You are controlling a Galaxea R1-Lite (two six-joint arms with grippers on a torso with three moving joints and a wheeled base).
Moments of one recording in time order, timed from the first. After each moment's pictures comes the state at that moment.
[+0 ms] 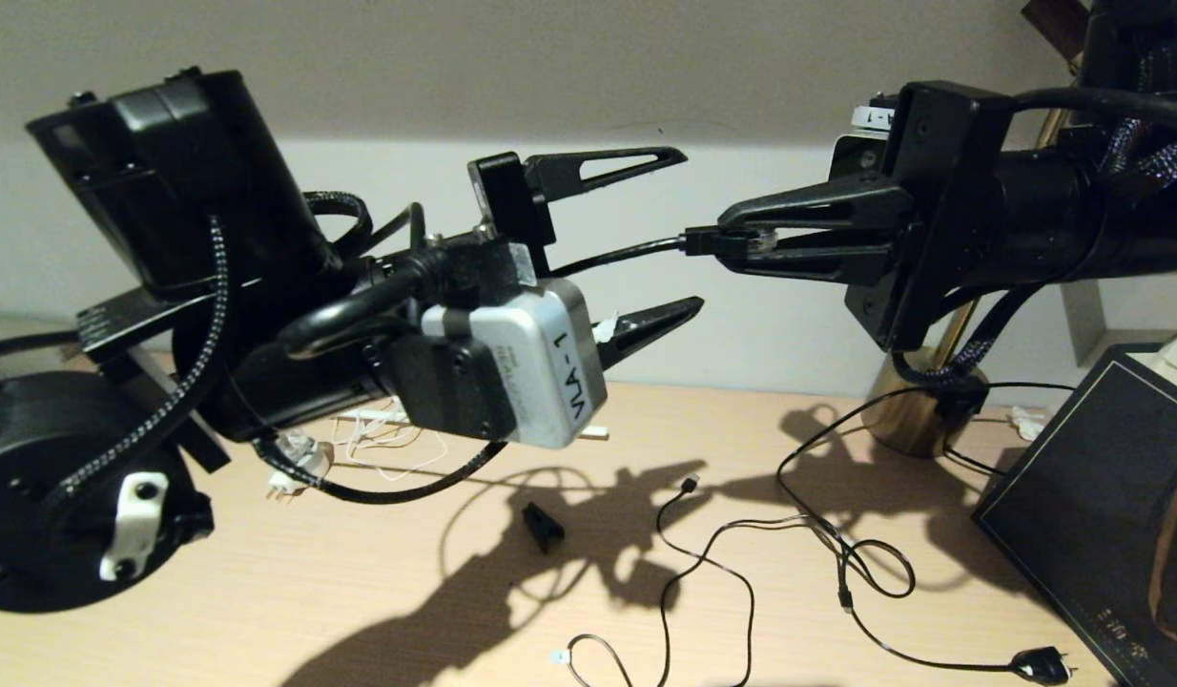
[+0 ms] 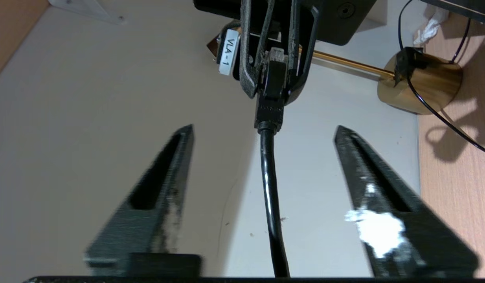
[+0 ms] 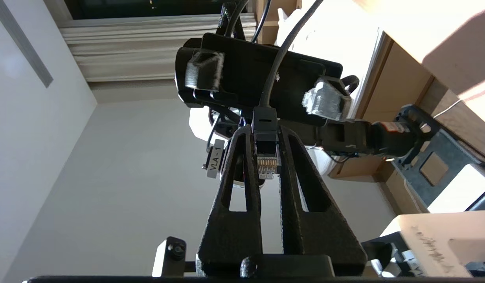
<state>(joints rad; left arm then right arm) -0.70 1.62 -1.06 -0.79 -0.49 1.38 0.47 1.61 -1.43 -0.08 1.06 1.33</state>
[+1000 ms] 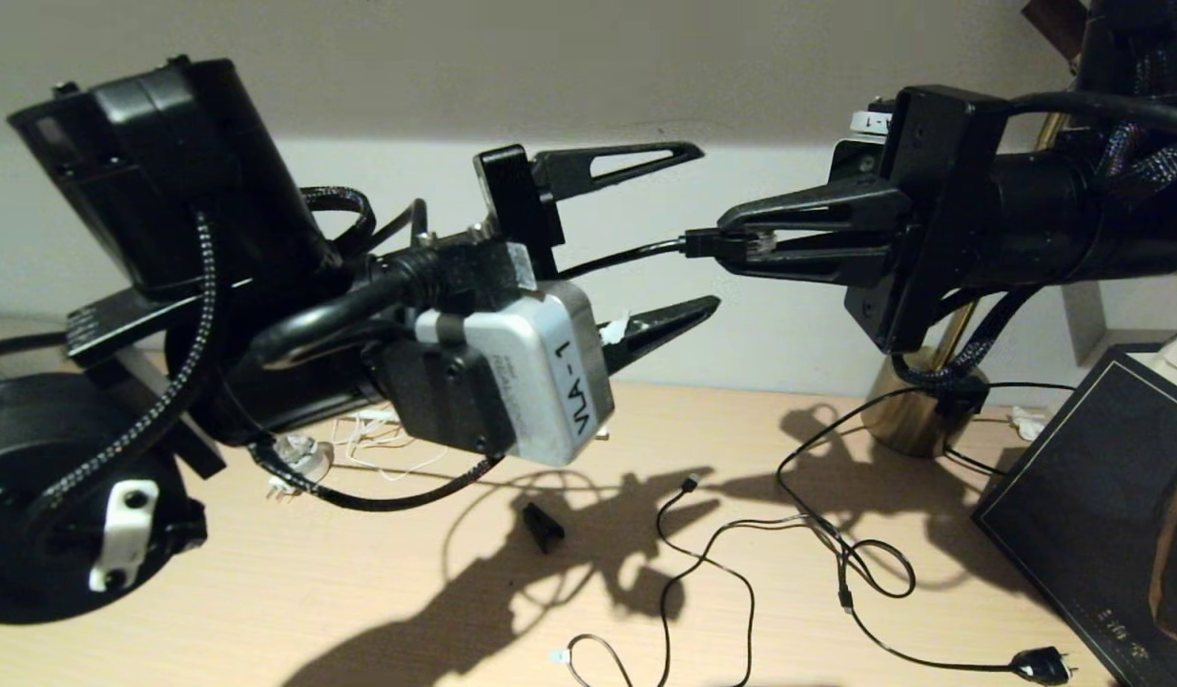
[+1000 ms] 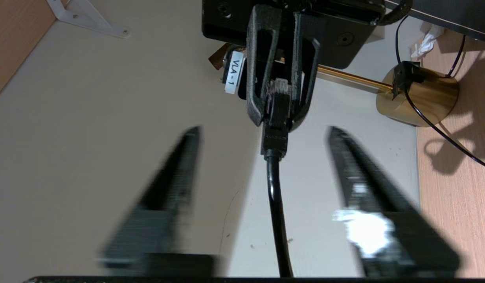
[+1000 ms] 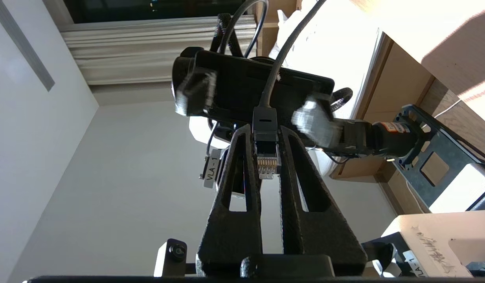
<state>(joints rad) -0.72 1.61 -1.06 -0.79 -0.50 1.38 0.46 1.61 -1.42 -0.08 1.06 1.34</state>
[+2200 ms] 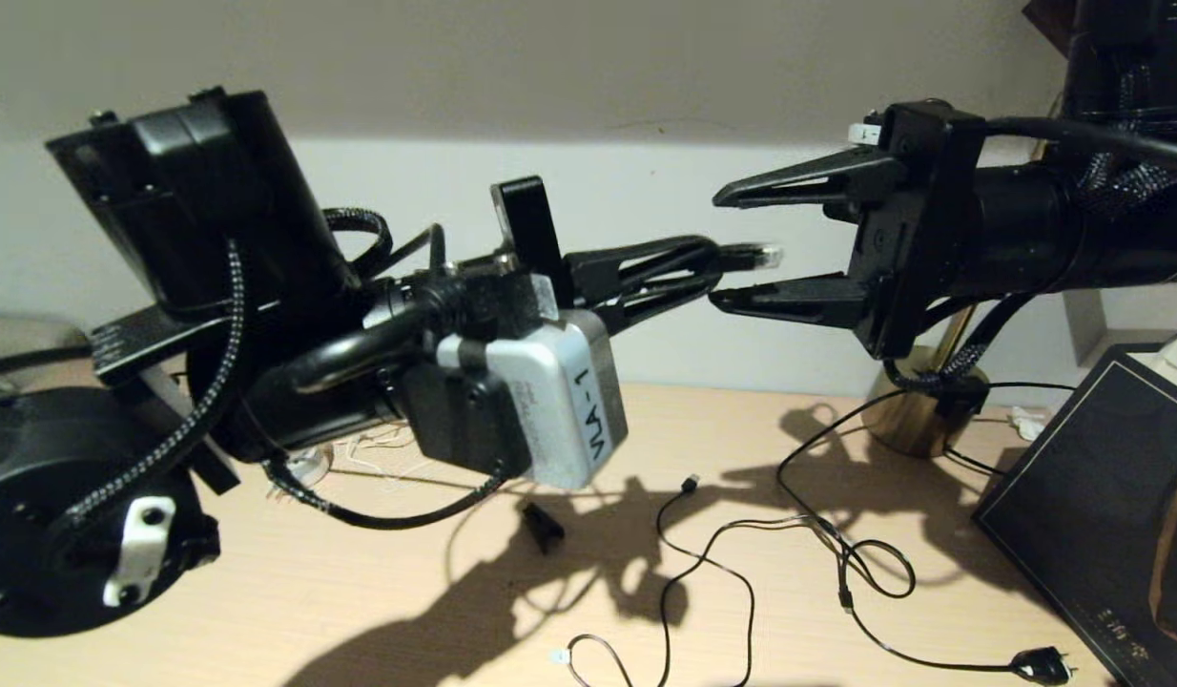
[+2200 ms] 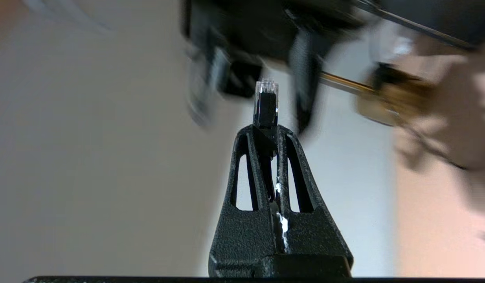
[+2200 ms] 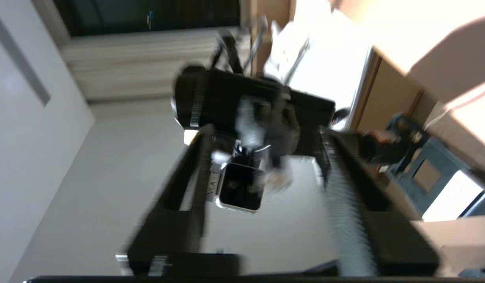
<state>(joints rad) -0.74 1.61 -1.02 -0.79 -0.49 1.36 0.46 1.61 -1.40 -0.08 1.02 1.33</state>
